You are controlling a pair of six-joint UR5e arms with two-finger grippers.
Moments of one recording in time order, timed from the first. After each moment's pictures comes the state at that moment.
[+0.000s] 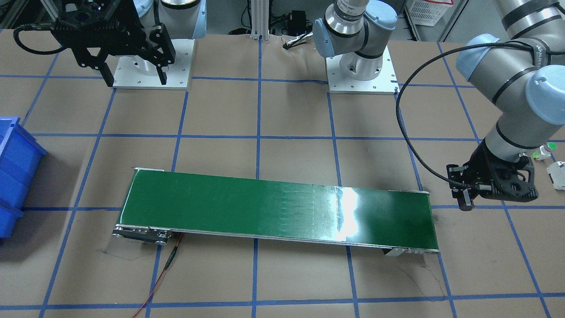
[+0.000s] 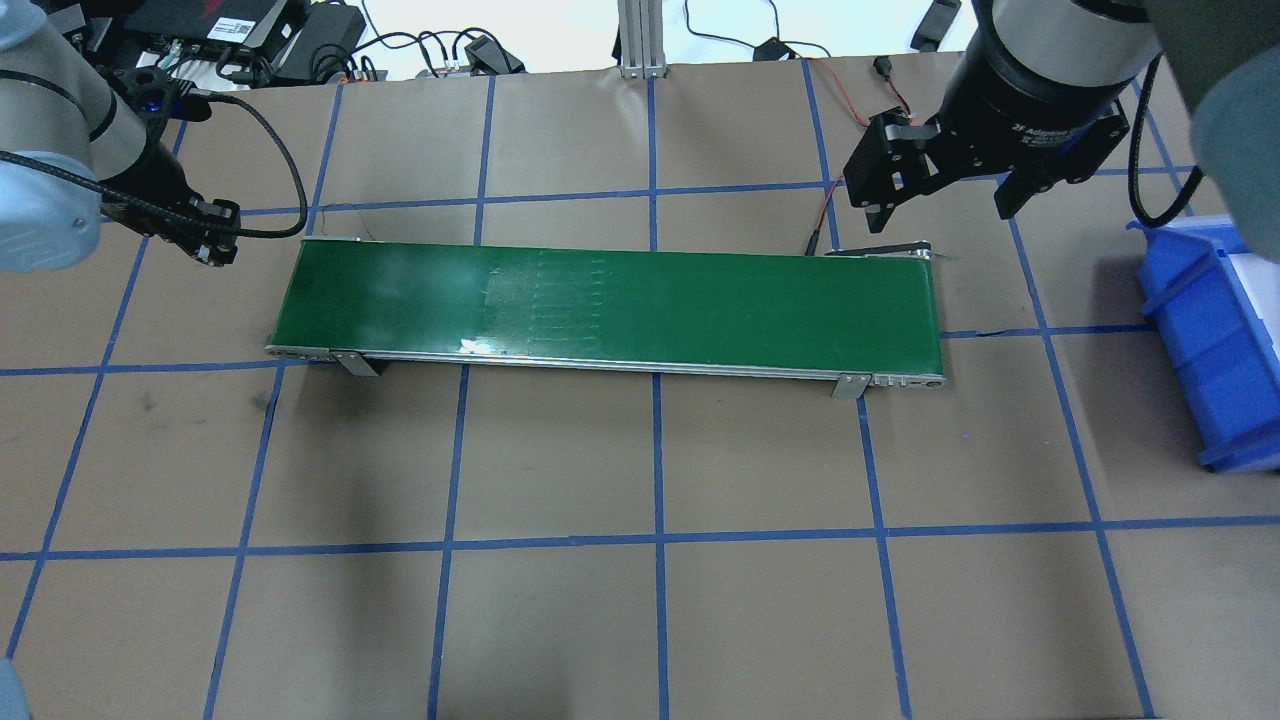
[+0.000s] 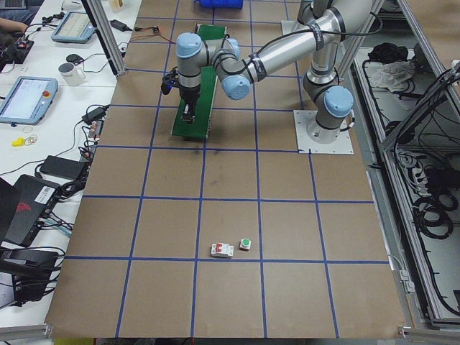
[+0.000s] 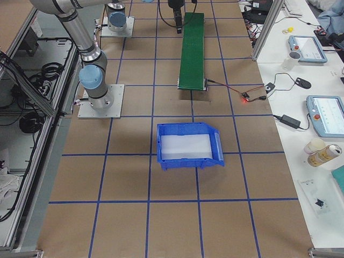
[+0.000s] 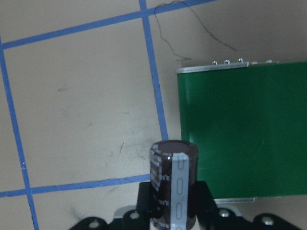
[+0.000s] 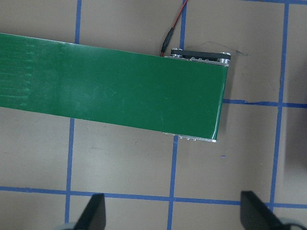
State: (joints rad) left arm -1.23 -1.79 -1.70 -1.10 1.64 0.50; right arm 1.63 -1.68 1.57 -1.58 -1.57 -0.01
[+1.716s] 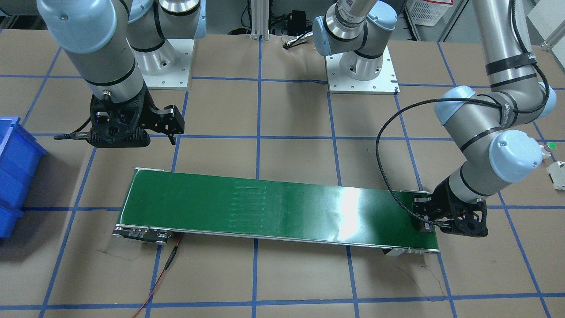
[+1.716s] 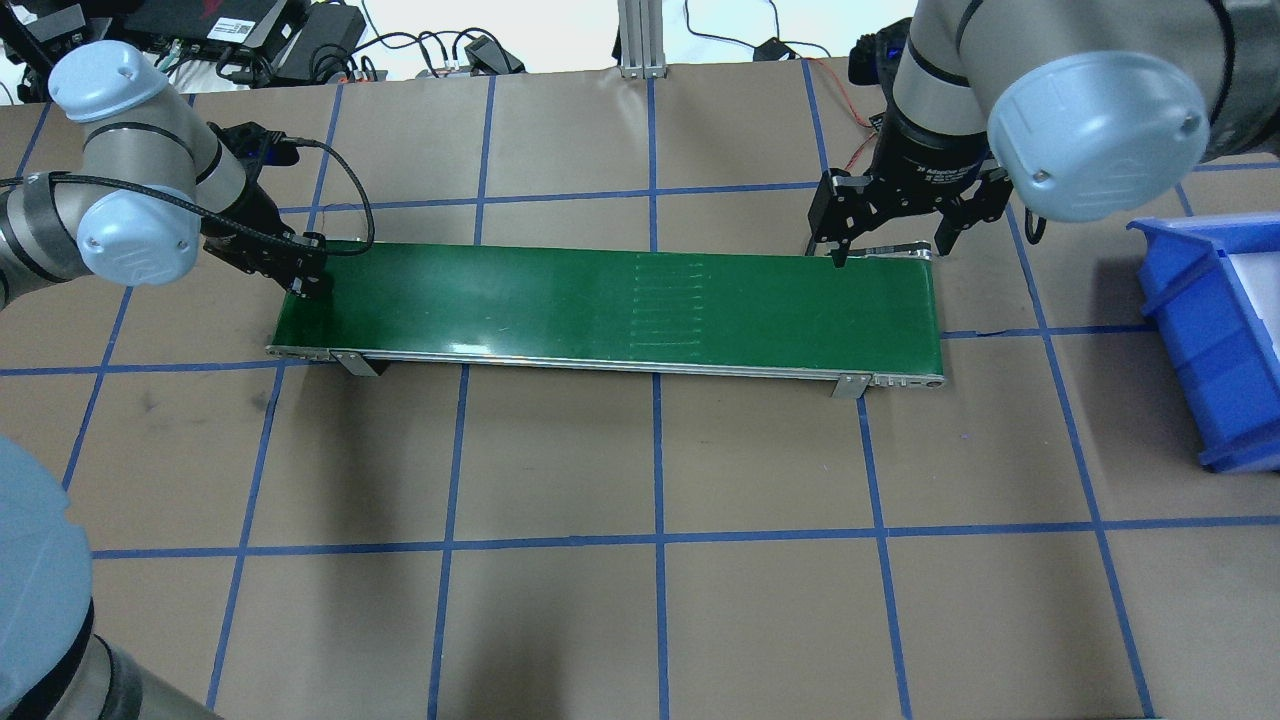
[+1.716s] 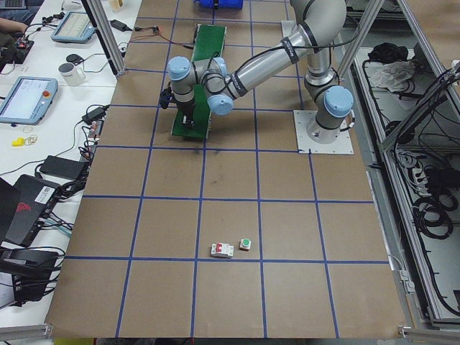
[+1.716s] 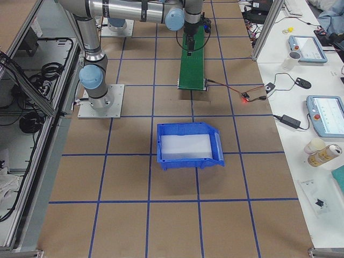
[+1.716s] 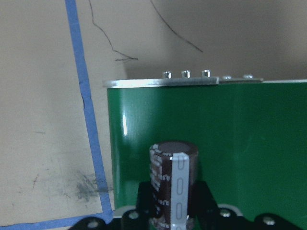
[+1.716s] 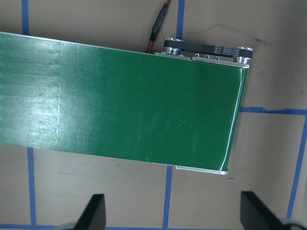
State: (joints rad) left arm -1.28 -1.96 -1.71 -1.05 1.55 0.40; right arm 1.63 -1.45 1.62 -1.71 -1.60 0.00
